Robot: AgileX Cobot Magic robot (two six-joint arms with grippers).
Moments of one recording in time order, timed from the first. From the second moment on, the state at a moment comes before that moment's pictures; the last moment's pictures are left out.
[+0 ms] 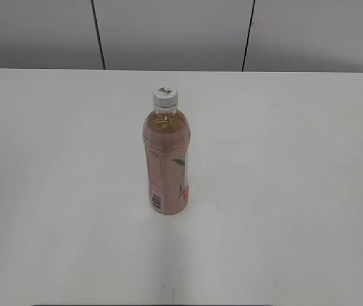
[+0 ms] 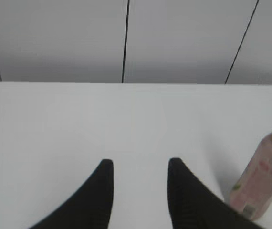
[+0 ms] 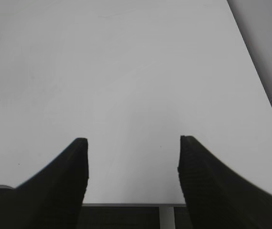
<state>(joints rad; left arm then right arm) -0.04 0.24 -0.58 -0.06 0.76 0.02 0.06 -0.01 -0.51 -0.02 1.10 -0.09</state>
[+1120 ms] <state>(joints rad) -0.24 0.73 -0.23 -0.11 -0.19 0.17 0.06 -0.01 -0.51 -0.02 1.10 -0.09</state>
